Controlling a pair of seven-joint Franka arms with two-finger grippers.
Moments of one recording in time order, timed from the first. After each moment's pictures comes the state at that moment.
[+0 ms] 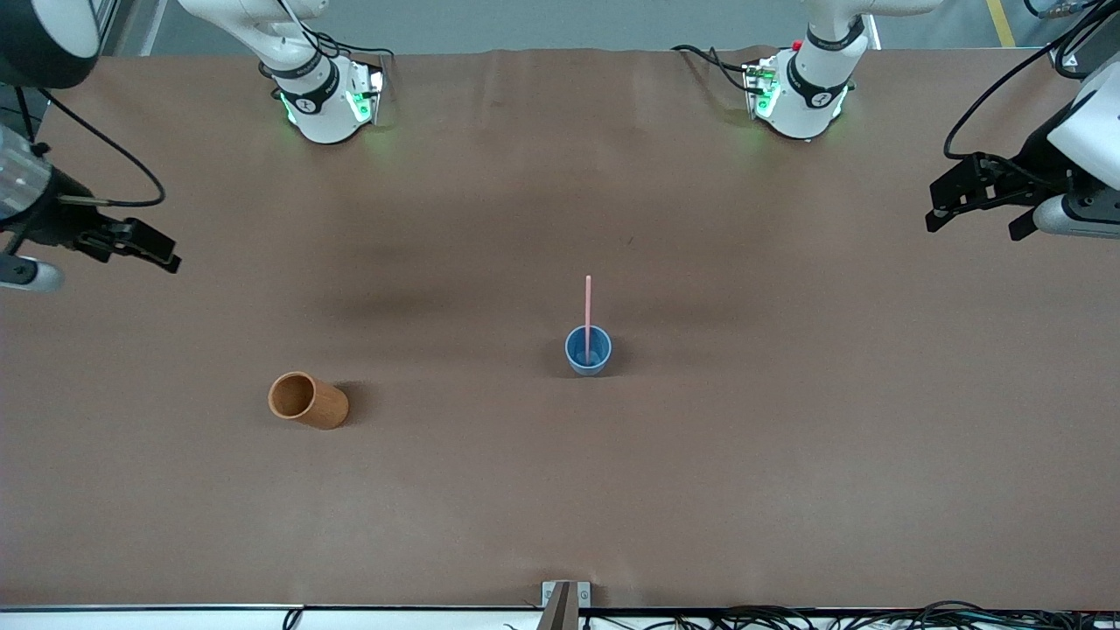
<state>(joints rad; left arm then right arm) -0.12 0.03 0.00 -1.44 -0.06 1.53 0.00 -0.05 -0.02 0.03 -1.68 0.01 1.68 0.15</state>
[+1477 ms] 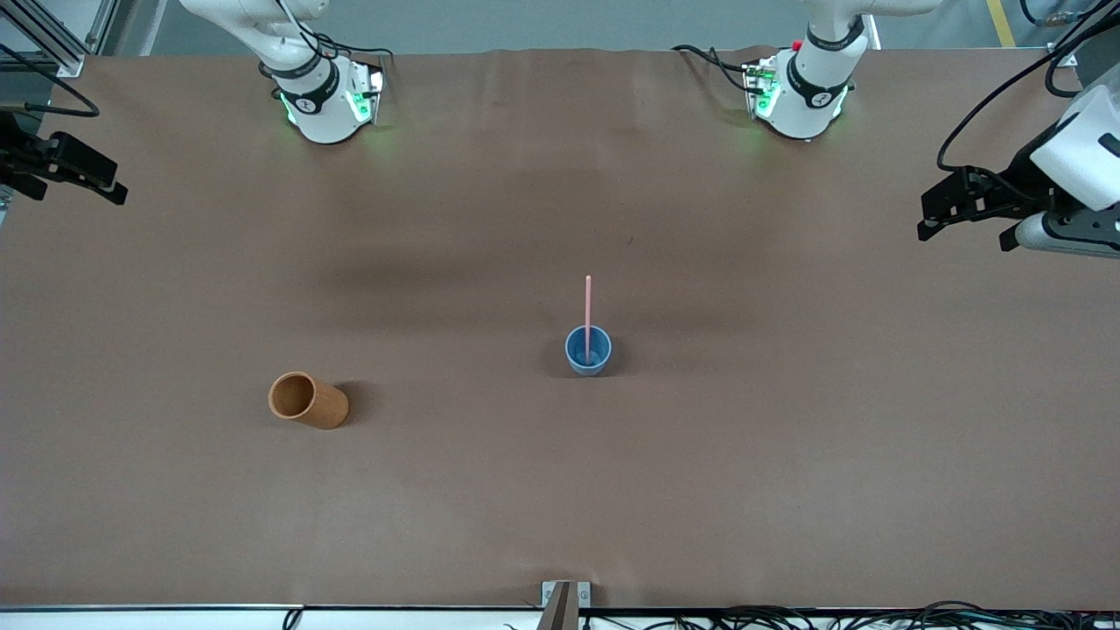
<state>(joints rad) -0.13 0.06 0.00 -1.44 -0.06 1.53 0.00 -0.05 -0.03 0.04 -1.46 0.01 1.39 0.07</state>
